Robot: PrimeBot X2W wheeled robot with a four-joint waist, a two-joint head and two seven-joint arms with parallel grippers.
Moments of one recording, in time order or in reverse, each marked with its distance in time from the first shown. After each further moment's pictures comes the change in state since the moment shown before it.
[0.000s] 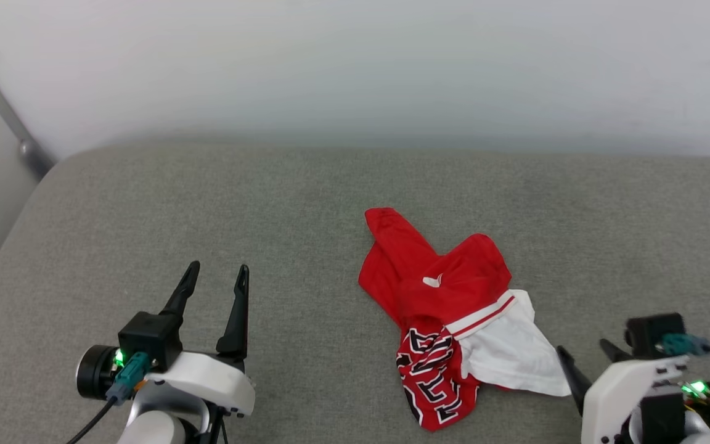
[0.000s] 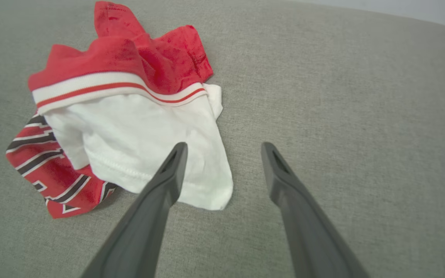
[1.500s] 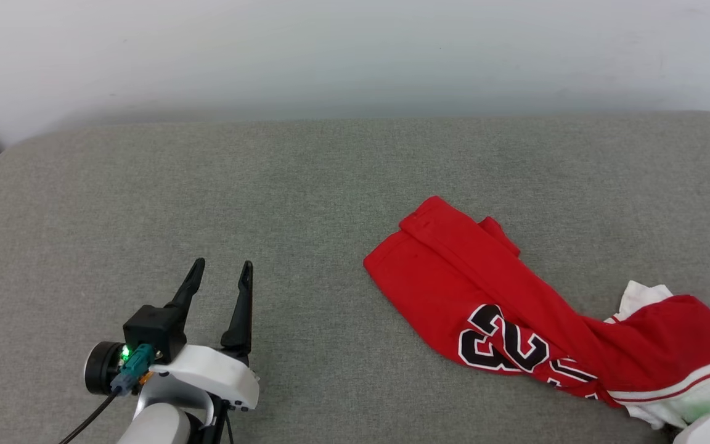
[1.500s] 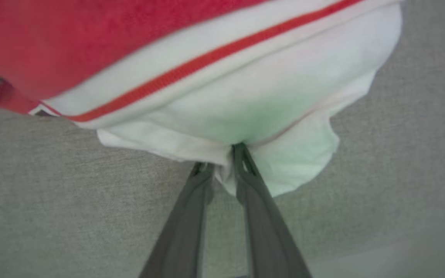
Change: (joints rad) left arm -0.058 -0.021 -0.018 0.070 -0.028 -0.015 -0.025; right arm 0.058 -0.087 -0.203 0.151 0.025 0.000 0.193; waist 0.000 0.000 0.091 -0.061
